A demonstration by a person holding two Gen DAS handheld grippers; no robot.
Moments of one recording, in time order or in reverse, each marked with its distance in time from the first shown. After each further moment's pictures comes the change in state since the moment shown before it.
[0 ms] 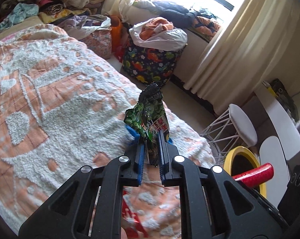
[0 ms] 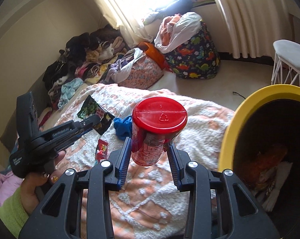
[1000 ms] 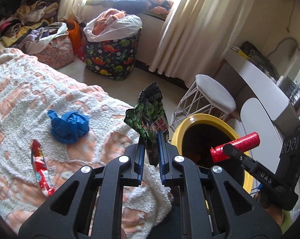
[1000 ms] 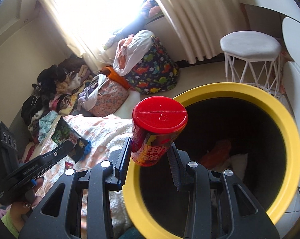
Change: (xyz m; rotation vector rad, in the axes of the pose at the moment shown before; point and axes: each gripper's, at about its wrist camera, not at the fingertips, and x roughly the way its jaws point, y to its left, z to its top) left arm 0.006 -0.114 -0.039 0.234 0.079 -0.128; right arm -0.077 -0.103 -0.007 0.204 -0.144 -0.174
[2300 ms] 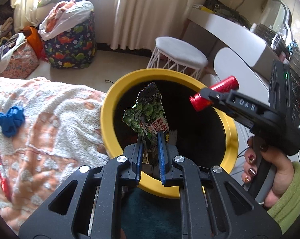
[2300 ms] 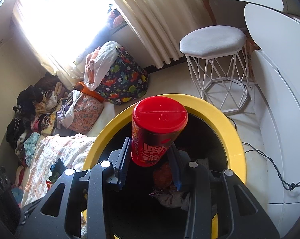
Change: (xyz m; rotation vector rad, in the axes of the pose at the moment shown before) left arm 0.039 -0.096 -0.053 0.261 0.187 -0.122; right arm -0.021 -0.072 0.014 0.149 -0.042 -0.145
